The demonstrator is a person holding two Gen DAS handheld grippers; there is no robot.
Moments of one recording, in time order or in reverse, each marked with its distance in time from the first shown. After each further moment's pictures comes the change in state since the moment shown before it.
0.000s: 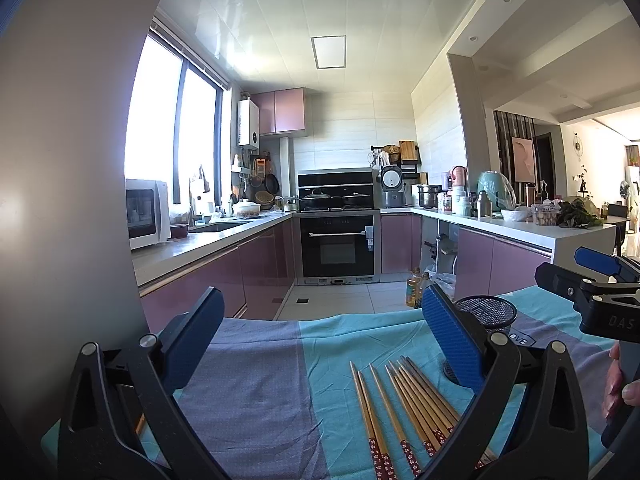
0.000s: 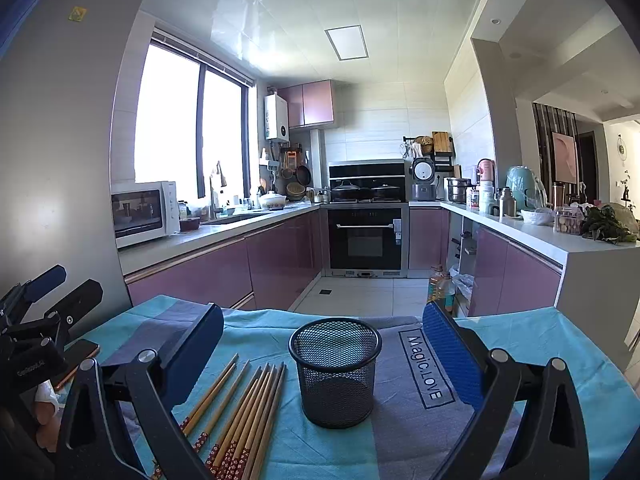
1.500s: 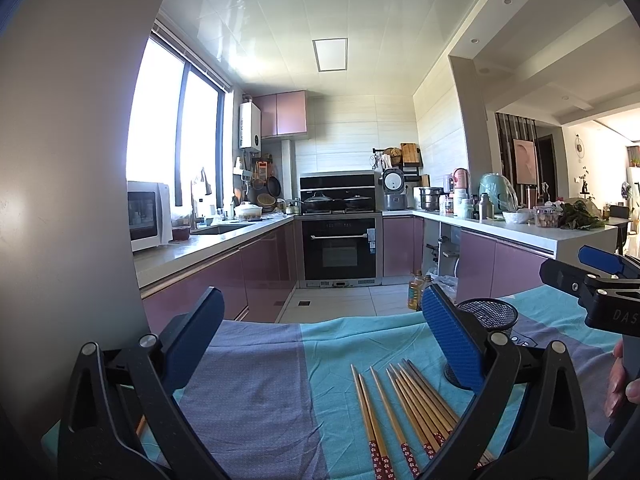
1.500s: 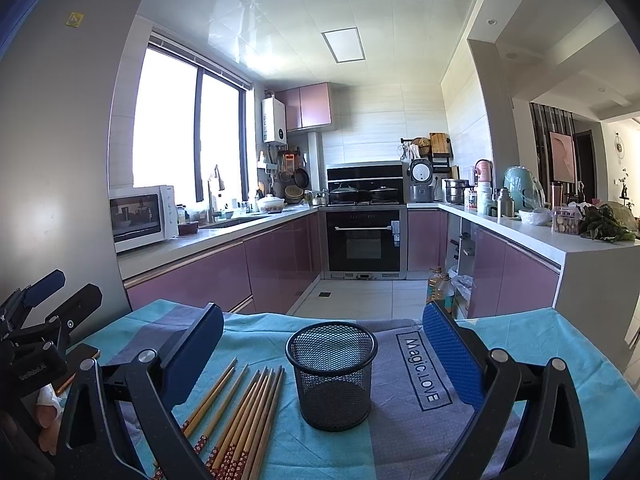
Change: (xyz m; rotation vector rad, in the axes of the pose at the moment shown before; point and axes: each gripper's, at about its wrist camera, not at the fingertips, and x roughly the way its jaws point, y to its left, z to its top) left arm -0.005 0.001 0.001 -0.003 -0.013 0.005; right arm -0.001 0.000 -0.001 0.009 -0.008 -0.007
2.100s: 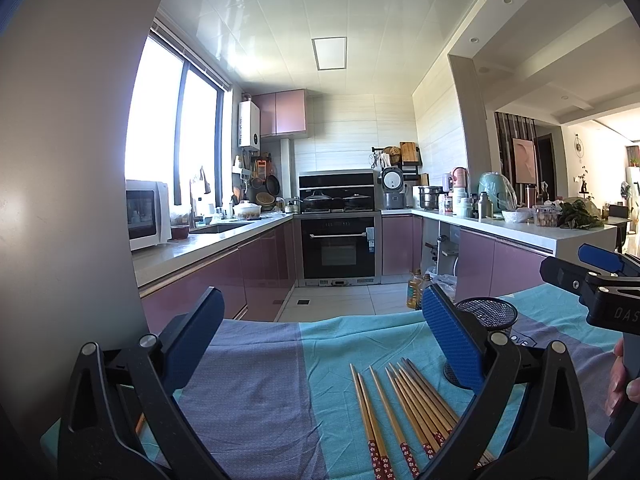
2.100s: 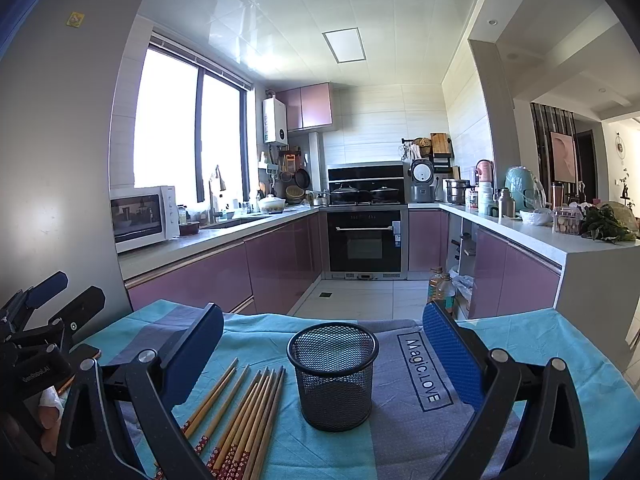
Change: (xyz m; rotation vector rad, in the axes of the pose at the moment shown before) left arm 0.001 -0.002 -0.001 0.002 0.003 0.001; right arm -0.001 0.001 0.001 0.001 -0.002 0.003
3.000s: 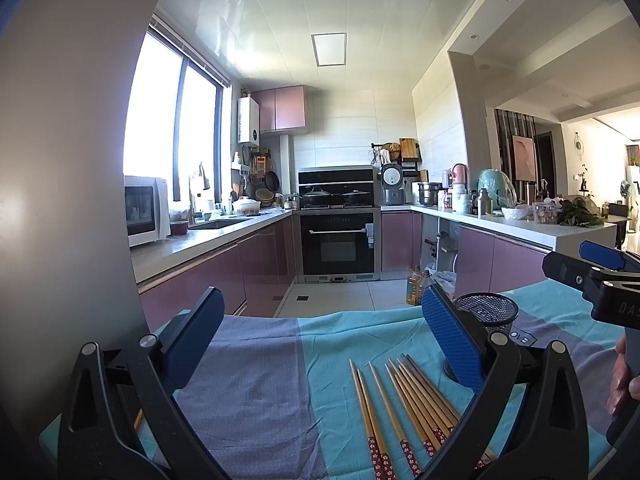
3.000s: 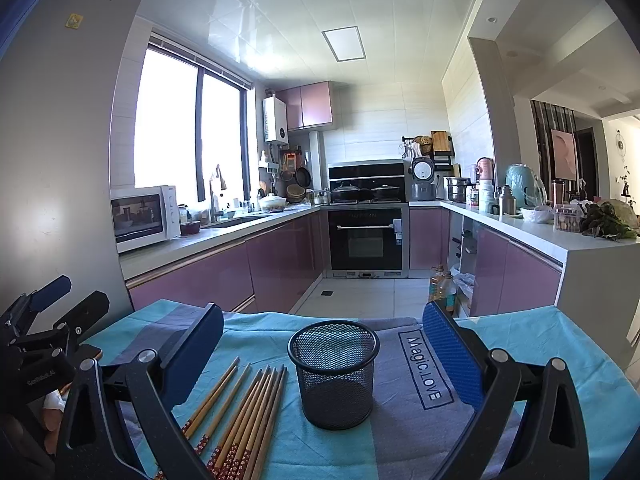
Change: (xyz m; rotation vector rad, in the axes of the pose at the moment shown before) left arm 0.003 -0.003 -0.005 0.000 0.012 -0.003; right arm 0.001 0.001 -0.001 0.004 0.008 0.006
